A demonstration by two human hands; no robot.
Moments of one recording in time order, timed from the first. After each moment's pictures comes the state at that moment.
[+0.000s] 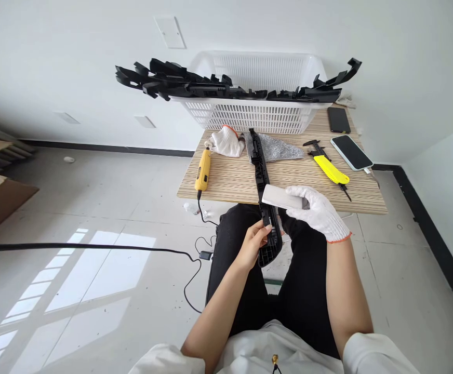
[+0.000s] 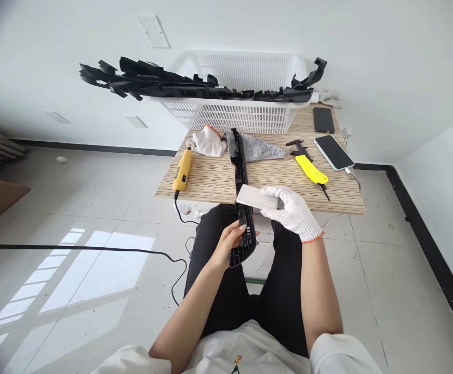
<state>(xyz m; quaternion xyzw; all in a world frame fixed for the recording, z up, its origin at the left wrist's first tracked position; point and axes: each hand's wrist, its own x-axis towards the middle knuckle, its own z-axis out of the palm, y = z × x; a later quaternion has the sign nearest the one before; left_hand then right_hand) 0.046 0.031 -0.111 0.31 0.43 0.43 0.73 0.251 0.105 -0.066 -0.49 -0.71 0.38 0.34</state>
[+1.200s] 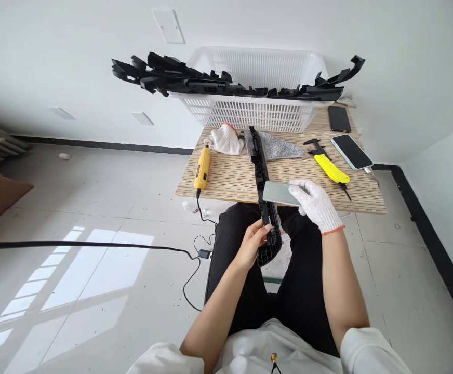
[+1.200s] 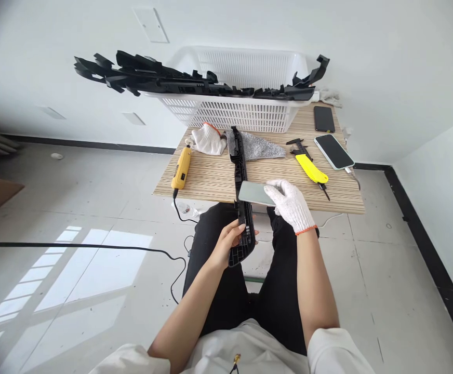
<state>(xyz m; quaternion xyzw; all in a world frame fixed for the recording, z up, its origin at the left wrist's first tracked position) 0.045 0.031 -0.109 0.31 0.42 0.43 0.74 0.233 0.117 -0.049 -0.61 -0.55 0.45 0.34</state>
